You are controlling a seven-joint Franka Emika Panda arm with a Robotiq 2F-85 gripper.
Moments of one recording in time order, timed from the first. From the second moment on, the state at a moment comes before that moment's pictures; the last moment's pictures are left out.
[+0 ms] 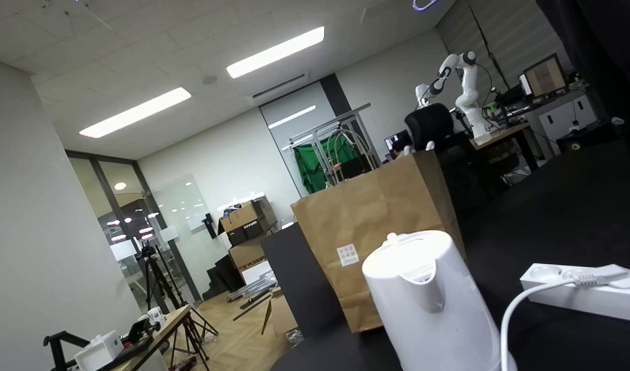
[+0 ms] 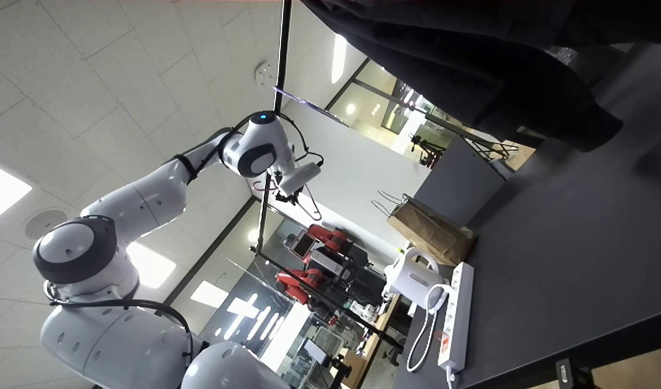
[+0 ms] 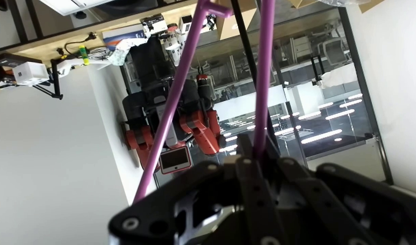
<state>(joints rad) -0.03 -0.17 -0.06 -2.00 1.30 1.79 -1.48</state>
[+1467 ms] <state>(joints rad) -0.04 -0.04 -0.06 -1.87 1.39 1.72 -1.33</state>
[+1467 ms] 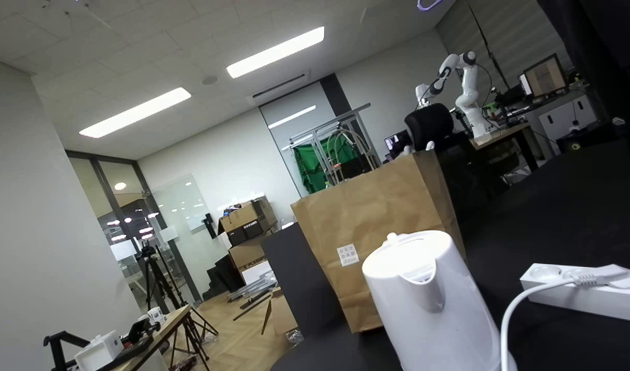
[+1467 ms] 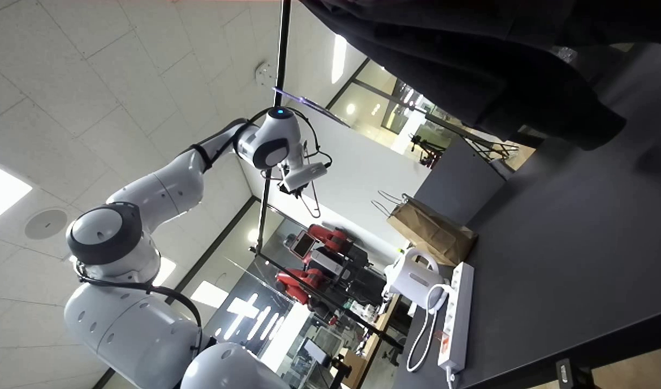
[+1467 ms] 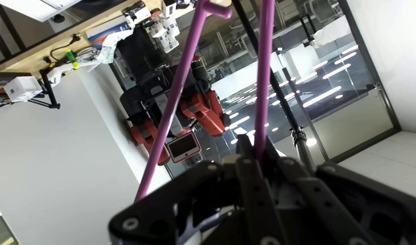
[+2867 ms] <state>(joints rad) -0.09 -0.06 -0.09 -1.87 1.26 1.48 -1.05</state>
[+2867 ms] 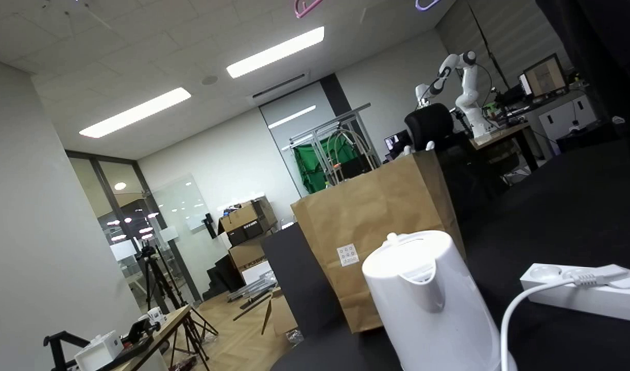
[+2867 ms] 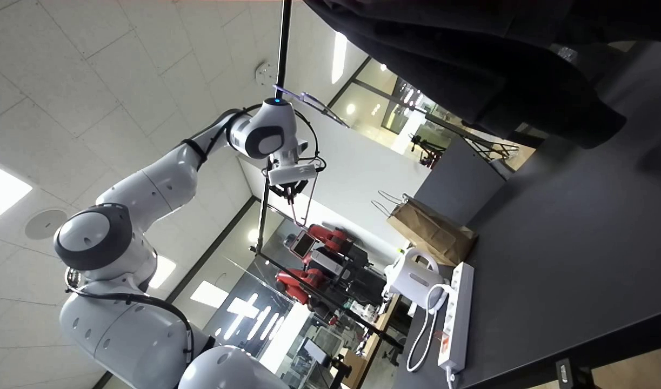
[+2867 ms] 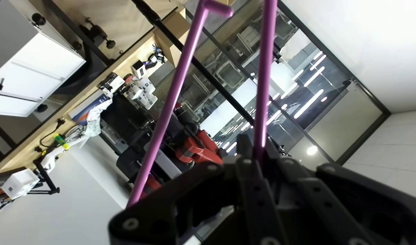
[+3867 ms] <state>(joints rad) -0.09 -0.09 -0.10 -1.87 1.25 1.45 -1.02</state>
